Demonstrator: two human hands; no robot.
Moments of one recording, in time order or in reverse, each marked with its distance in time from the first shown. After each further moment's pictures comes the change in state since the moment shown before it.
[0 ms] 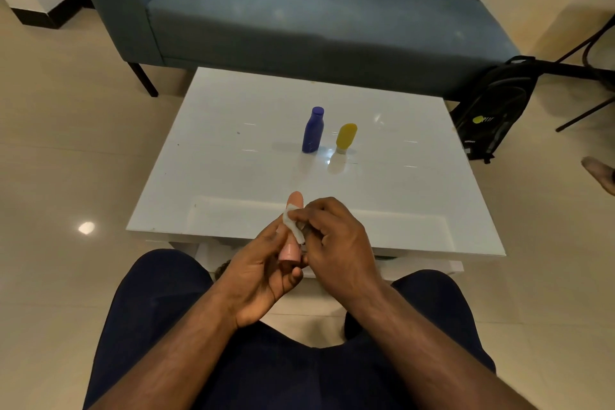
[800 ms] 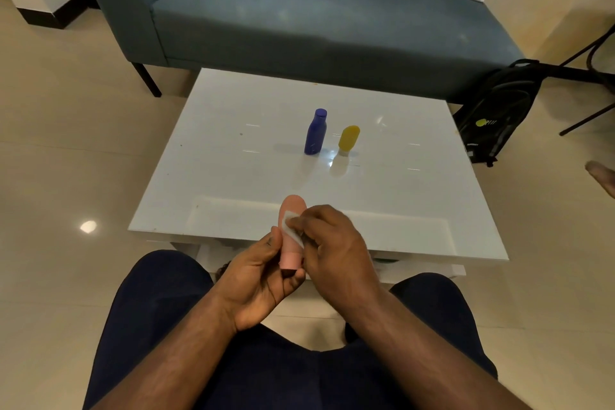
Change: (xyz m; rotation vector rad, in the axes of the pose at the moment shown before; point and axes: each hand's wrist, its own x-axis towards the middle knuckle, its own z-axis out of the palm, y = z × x) left_hand 0.003 -0.002 -0.011 -0.121 0.014 -0.061; right_hand -0.004 -0.001 0.005 -0.105 -0.033 -0.077
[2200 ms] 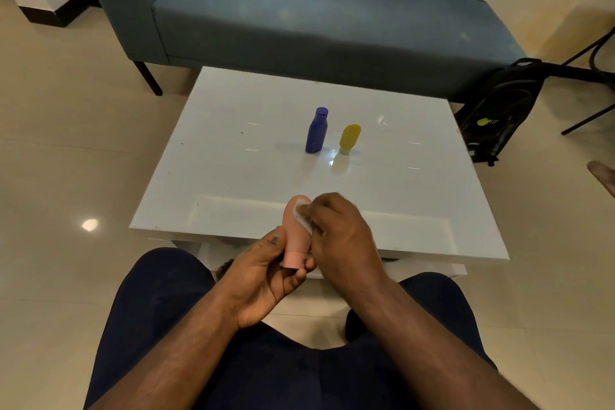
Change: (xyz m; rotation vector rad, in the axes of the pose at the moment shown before) left_hand 0.001 -0.001 0.005 0.066 0.033 0.017; right_hand 0.013 0.017 0.000 -0.118 -0.013 0.016
